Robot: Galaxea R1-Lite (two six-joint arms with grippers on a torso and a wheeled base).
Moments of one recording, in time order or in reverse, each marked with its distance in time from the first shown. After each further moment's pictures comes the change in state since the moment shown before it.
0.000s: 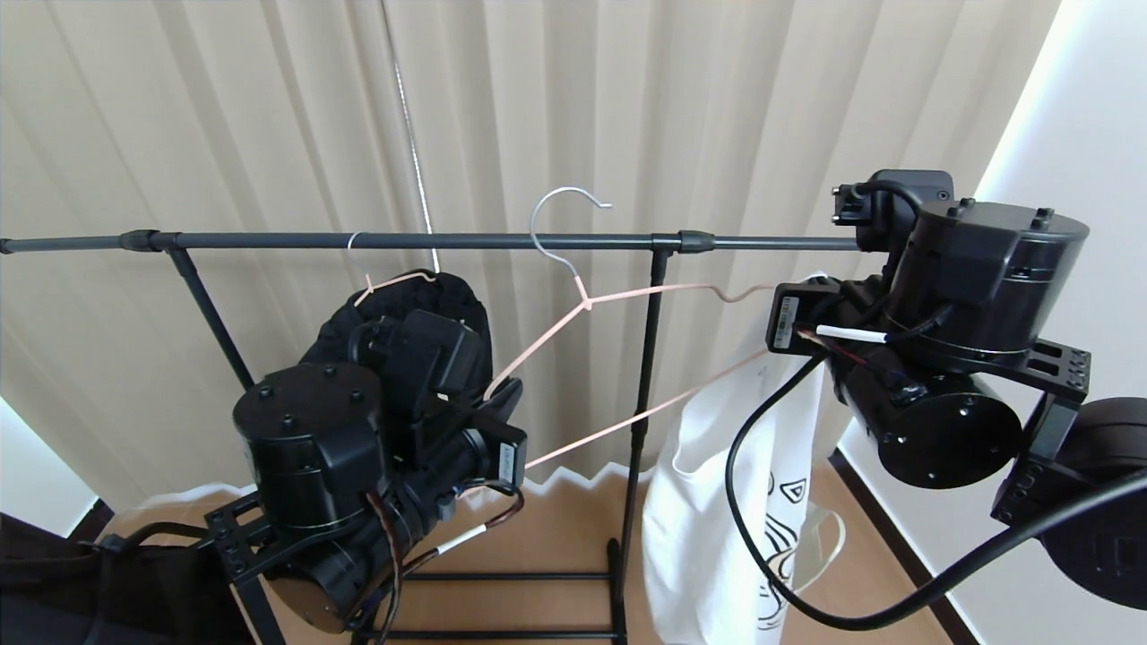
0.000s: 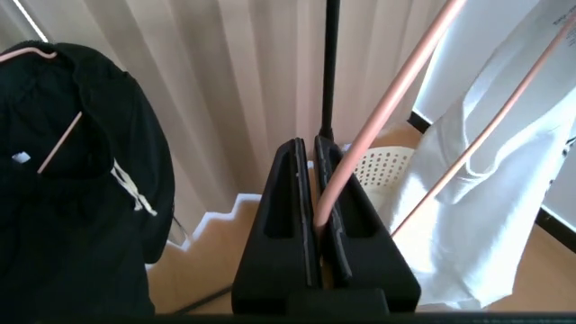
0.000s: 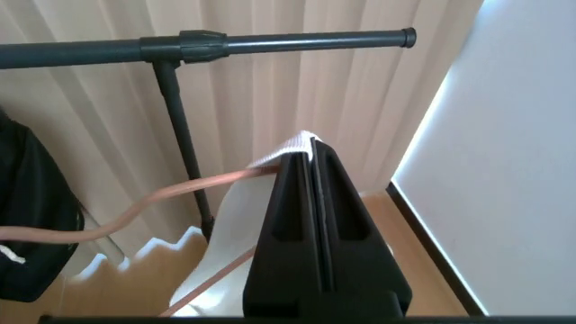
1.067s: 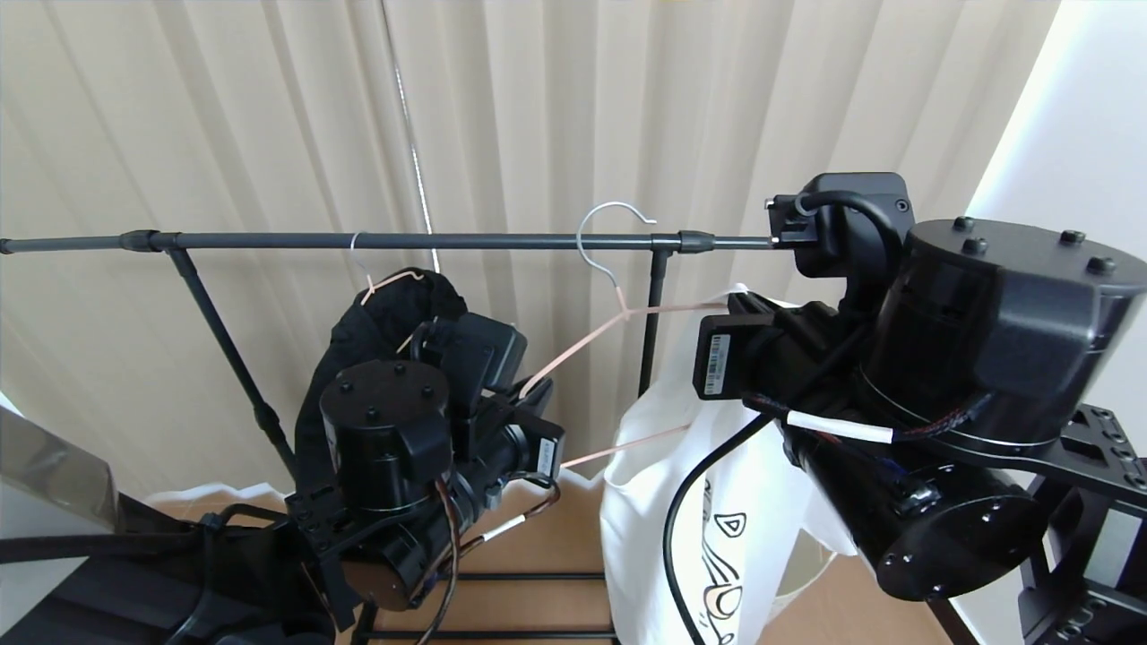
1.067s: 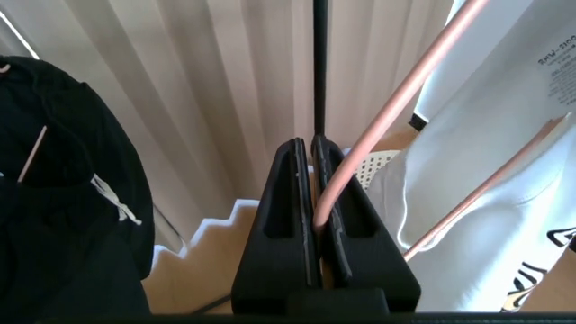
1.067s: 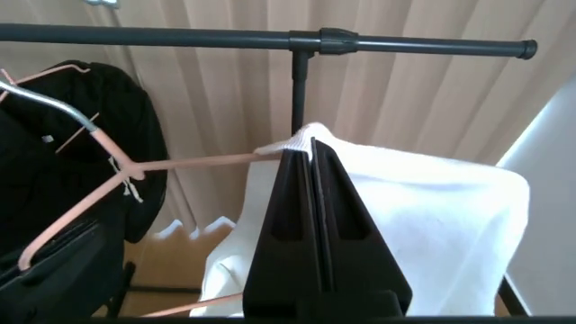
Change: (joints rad) left arm -0.028 0.095 -0.084 -0.007 0.018 0.012; right arm 0.253 -0.011 -0.015 0.005 -0.006 -0.002
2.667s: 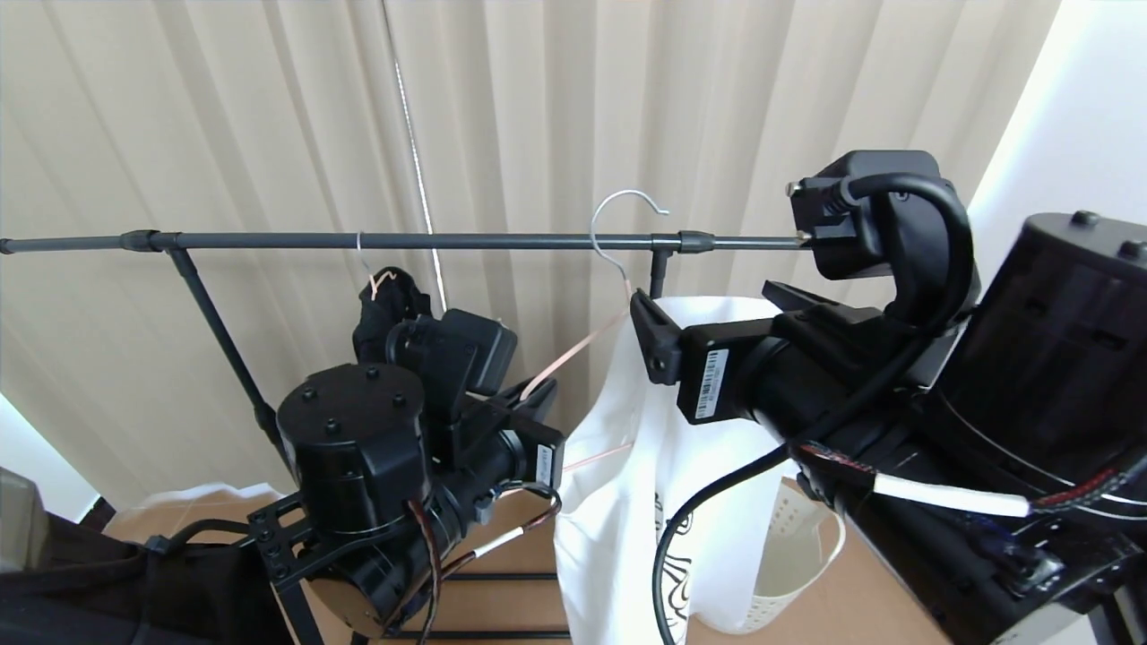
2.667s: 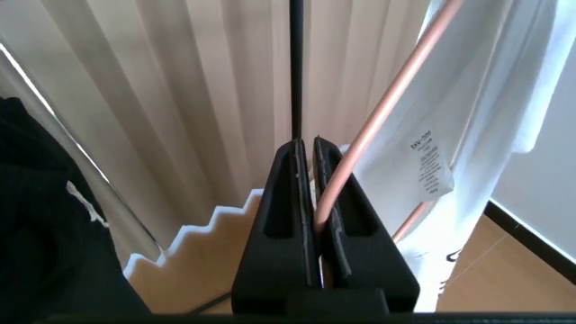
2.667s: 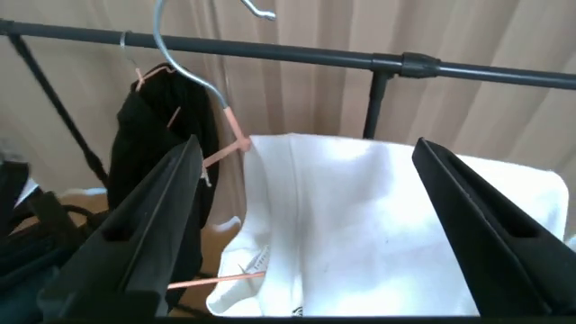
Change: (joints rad) left arm -0.032 -0.063 0.035 -0.001 -0.014 -0.038; right arm 0.073 -0.058 0.040 -0.045 0.142 -0.014
